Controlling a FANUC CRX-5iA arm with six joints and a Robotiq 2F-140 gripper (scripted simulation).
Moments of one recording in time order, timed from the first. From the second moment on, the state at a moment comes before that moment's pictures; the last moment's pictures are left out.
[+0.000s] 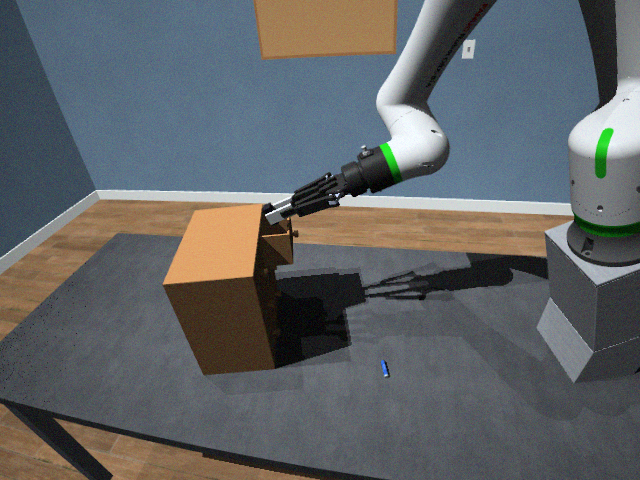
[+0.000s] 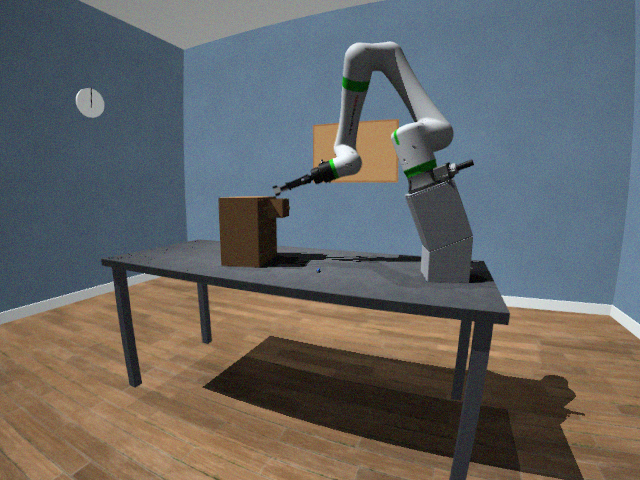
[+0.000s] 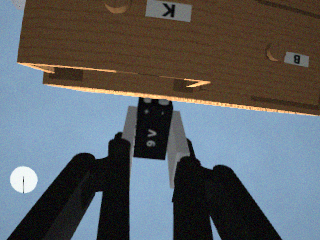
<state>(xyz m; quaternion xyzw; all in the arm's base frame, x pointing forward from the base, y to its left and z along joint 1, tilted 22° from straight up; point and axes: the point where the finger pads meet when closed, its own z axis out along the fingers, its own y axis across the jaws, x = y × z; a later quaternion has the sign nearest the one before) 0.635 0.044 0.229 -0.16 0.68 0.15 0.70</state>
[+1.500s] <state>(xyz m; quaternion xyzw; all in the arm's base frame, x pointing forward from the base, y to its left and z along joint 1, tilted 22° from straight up) 0.635 0.044 0.229 -0.16 0.68 0.15 0.70</state>
